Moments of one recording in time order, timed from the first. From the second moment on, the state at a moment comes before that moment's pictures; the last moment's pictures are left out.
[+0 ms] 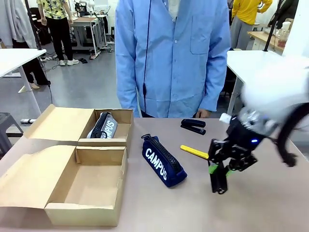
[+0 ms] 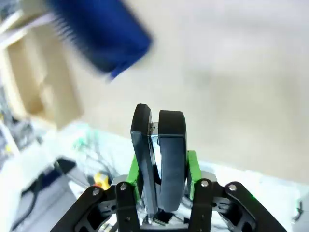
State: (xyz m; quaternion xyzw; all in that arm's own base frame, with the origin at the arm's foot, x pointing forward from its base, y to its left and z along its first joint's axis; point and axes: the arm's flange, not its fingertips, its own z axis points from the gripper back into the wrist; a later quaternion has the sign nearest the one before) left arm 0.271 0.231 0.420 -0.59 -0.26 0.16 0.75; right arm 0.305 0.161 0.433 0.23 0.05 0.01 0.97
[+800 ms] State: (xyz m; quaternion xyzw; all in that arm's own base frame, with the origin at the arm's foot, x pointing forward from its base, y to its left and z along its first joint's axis) left arm 0.271 0.232 0.420 -0.59 -0.26 0.16 0.75; right arm 0.217 0.161 0.528 0.27 0.01 0.09 0.96
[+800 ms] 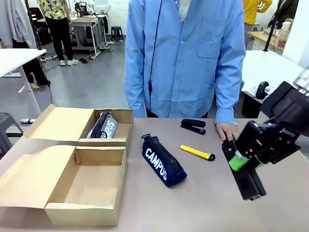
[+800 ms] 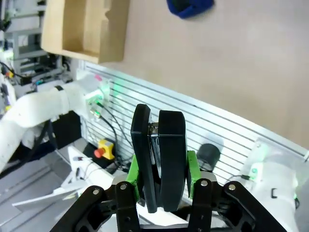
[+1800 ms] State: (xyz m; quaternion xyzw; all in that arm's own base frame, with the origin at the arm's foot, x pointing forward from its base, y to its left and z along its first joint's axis) left arm 0.271 0.232 0.420 -0.59 -0.26 0.16 0.75; right arm 0.229 0.226 0.529 0.31 0.03 0.00 0.95
